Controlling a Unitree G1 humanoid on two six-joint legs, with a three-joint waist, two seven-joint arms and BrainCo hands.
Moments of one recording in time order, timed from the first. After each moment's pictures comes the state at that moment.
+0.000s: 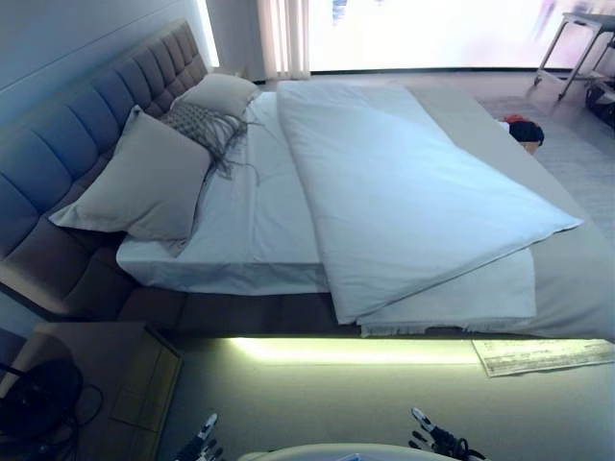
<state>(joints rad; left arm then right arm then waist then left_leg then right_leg) 0.06 0.25 -0.01 1.35 -0.82 0.03 -0.28 -0.01 -0.28 0.05 1.38 0.76 0.10 0.33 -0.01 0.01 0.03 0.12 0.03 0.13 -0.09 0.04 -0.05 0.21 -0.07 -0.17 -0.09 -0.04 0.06</state>
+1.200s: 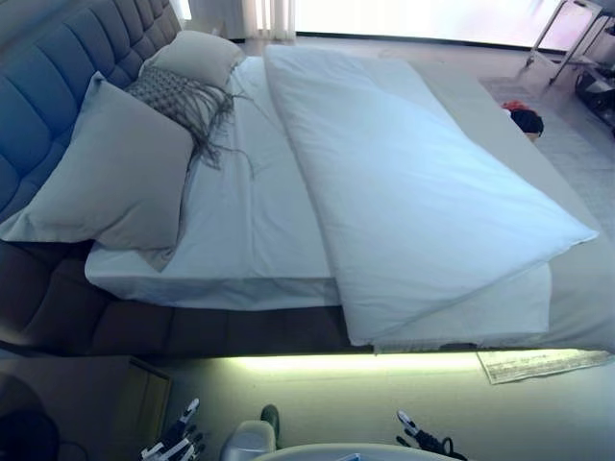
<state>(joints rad) -0.05 0.31 0.09 1.42 -0.71 0.06 -0.26 -0.06 -0.21 0.00 1.45 0.73 0.10 0.34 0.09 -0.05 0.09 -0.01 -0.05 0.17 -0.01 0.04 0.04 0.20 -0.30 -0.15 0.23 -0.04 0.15</state>
